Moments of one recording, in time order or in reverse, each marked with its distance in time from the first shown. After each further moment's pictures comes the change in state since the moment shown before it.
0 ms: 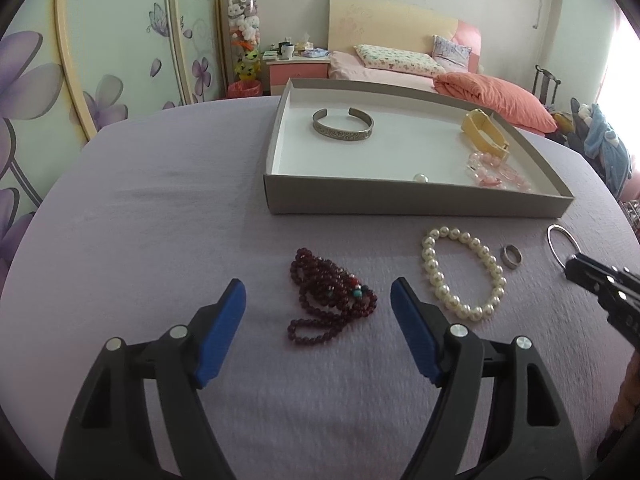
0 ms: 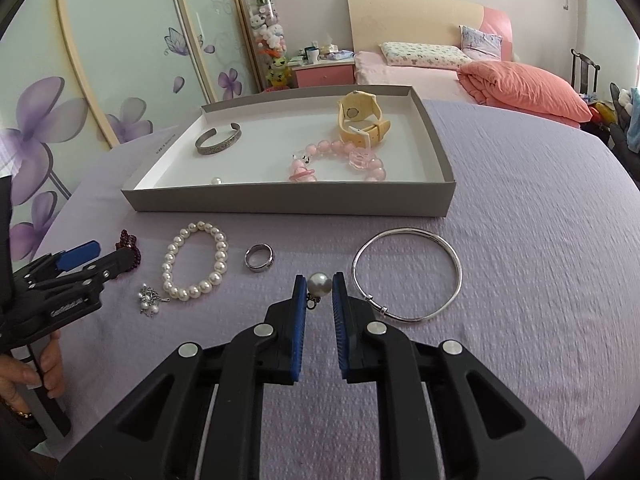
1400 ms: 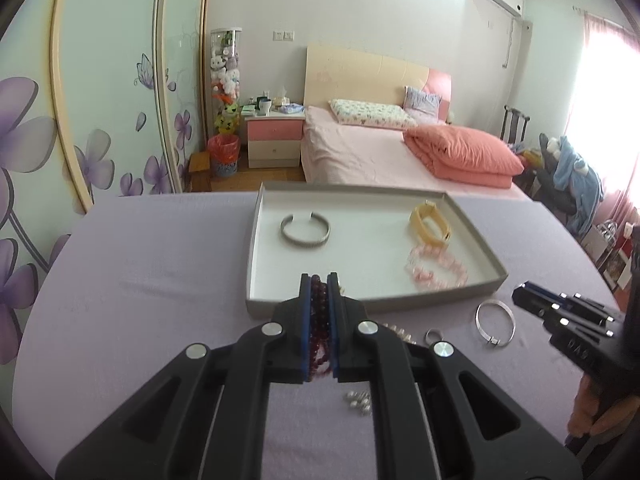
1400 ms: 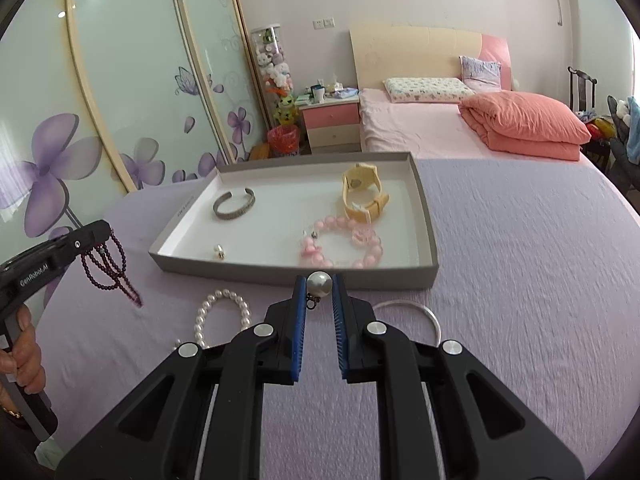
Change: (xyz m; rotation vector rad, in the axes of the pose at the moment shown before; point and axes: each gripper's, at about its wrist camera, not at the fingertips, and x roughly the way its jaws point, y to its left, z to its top) left arm -0.082 -0.015 0.061 0.018 -0.195 -0.101; right arm -0.038 -0.001 0.040 0.010 -0.138 0.034
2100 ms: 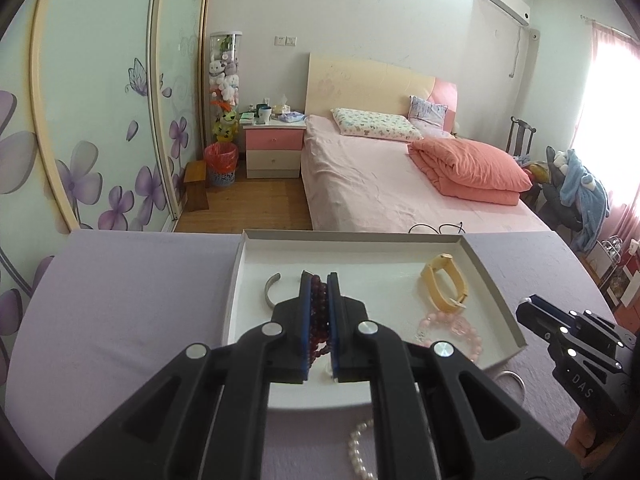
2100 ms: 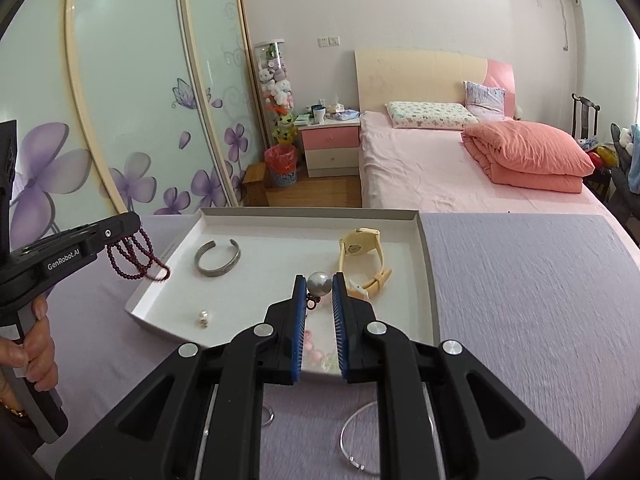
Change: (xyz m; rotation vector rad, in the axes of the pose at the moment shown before) left arm 0.076 -0.006 0.059 -0.017 -0.016 0.006; right arm 0.040 -0.003 0.055 -0.046 -0.063 -0.025
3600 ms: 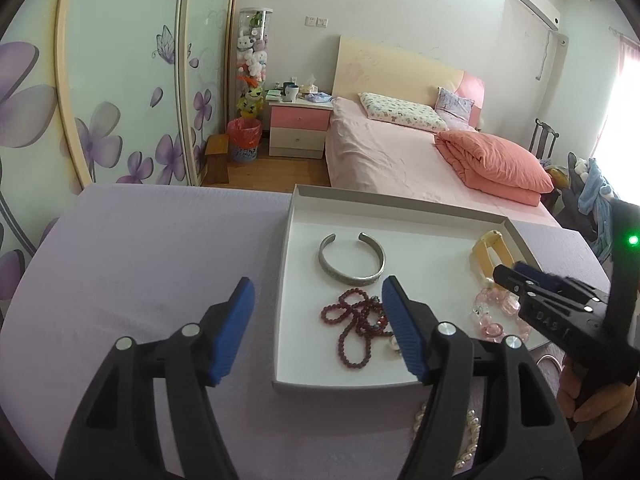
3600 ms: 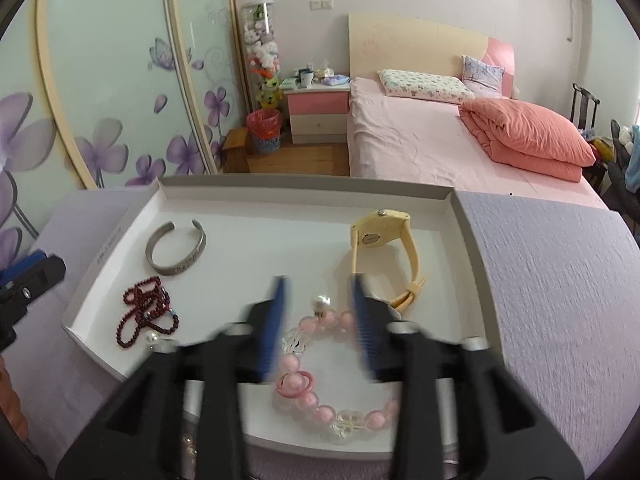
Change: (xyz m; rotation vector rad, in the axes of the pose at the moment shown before) left arm 0.016 0.059 -0.037 -0.077 0.055 0.047; right arm 0.089 0.013 0.003 -0.015 0.112 -0.073
